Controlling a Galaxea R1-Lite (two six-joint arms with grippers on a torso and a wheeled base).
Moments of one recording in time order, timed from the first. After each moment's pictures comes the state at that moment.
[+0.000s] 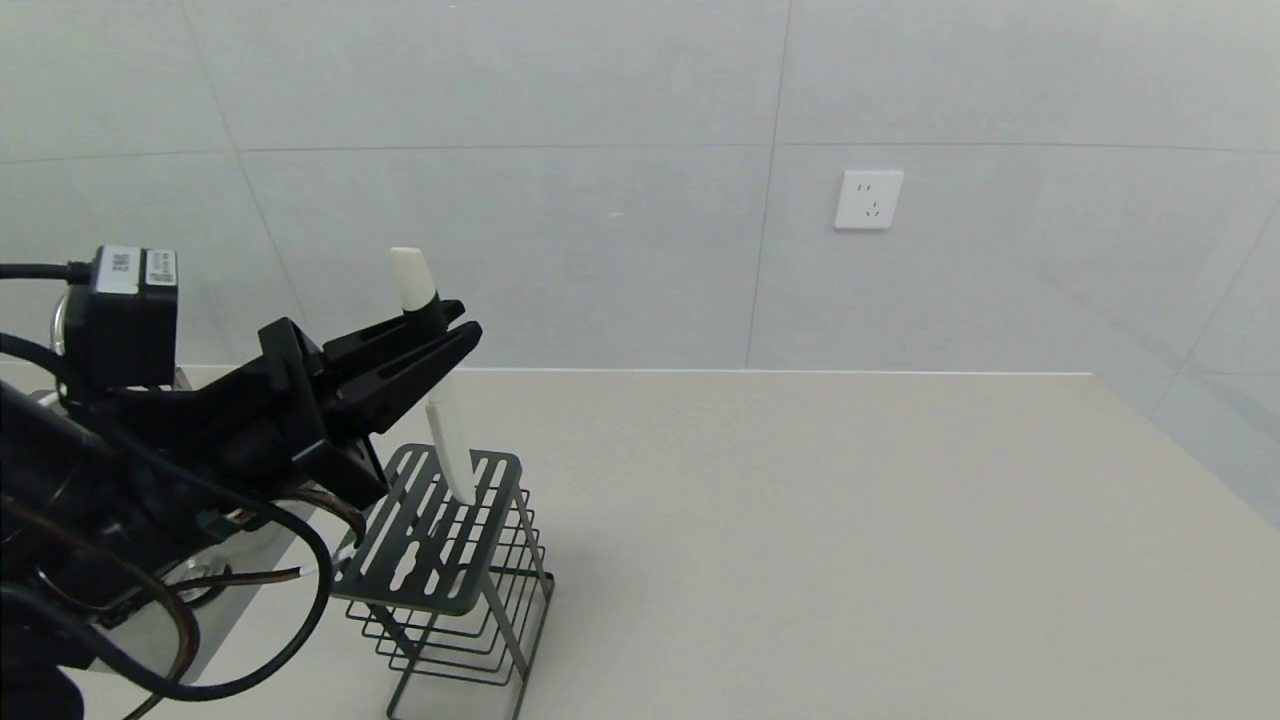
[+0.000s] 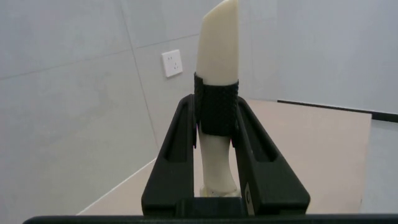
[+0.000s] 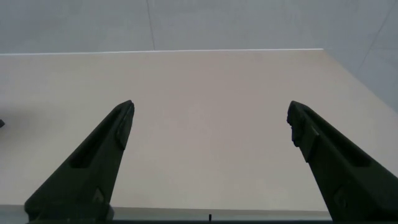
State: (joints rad) left arm -0.38 1.54 -0.34 -1.57 -0.56 -0.02; right arm 0.00 0.01 0.00 0.01 0.02 0.02
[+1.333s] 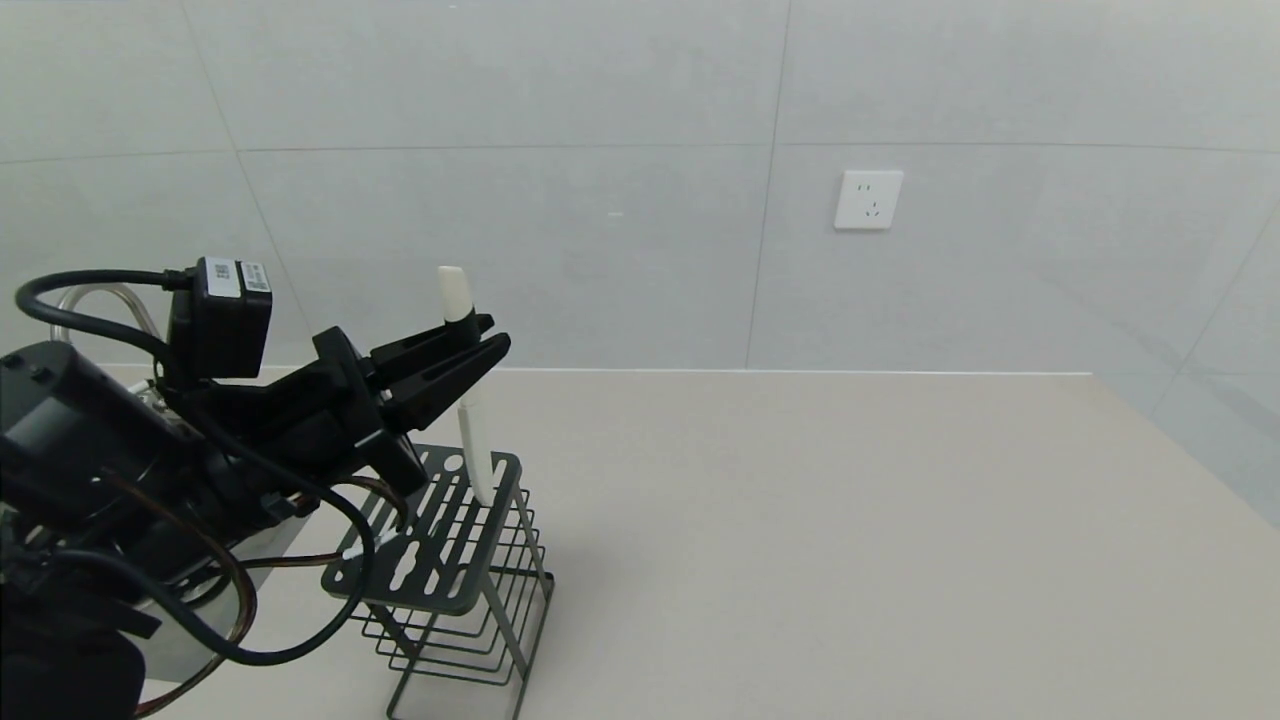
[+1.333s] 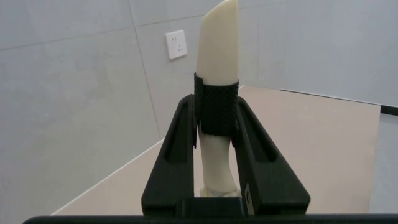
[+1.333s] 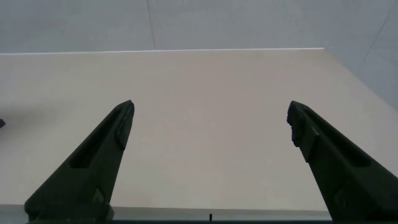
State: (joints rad) left arm -0.37 1.64 -0.37 -1.57 -0.56 -0.02; right arm 0.00 0.01 0.00 0.01 0.02 0.02
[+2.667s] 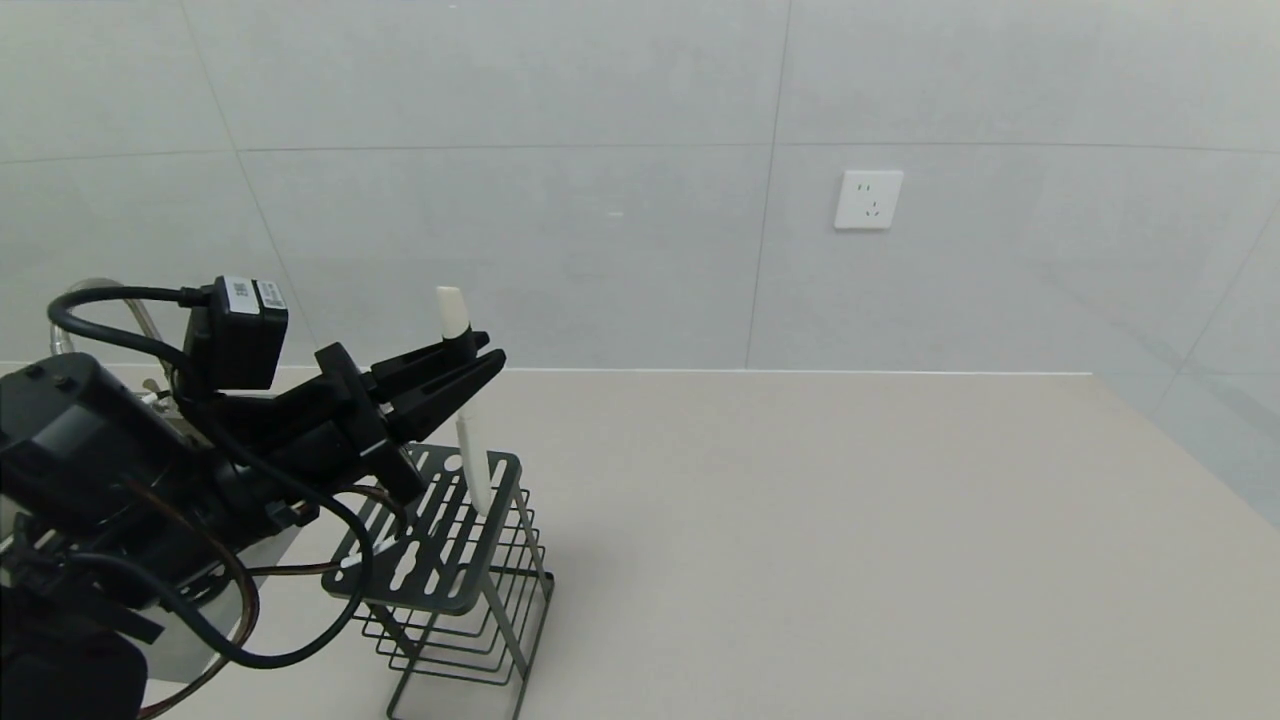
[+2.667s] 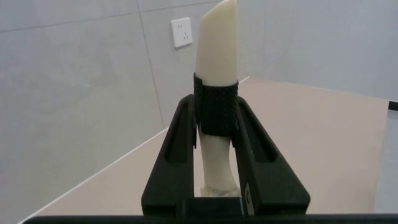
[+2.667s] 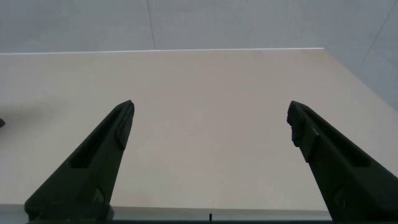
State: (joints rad) left arm -0.35 1.66 -0.34 -1.57 -0.56 -0.02; right arm 0.00 0.01 0.00 0.01 0.02 0.02
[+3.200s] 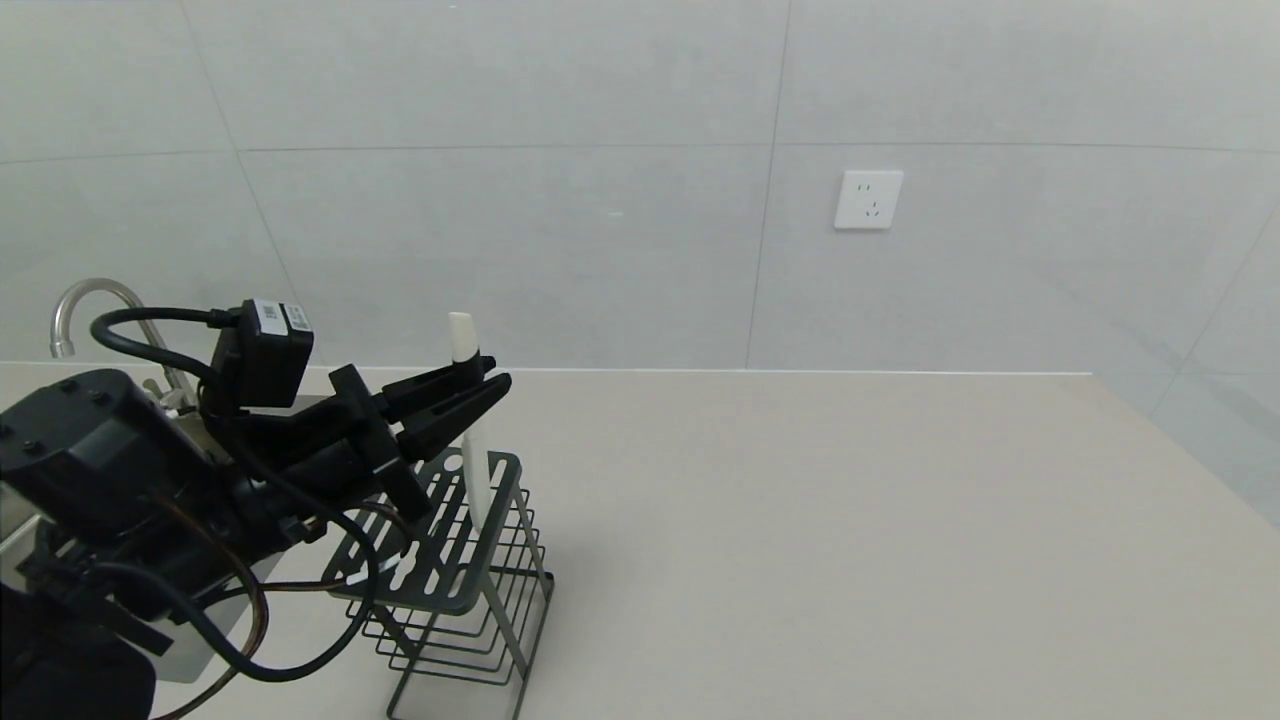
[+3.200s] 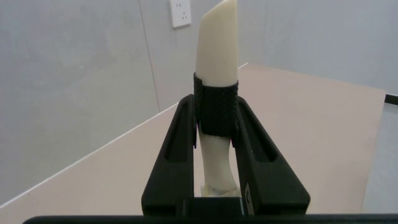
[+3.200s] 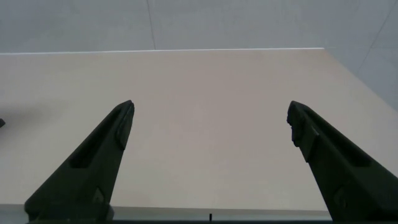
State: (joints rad) left arm -0.34 1.69 -0.32 -1.57 -0.56 -0.02; right arm 0.00 0.01 0.00 0.01 0.02 0.02
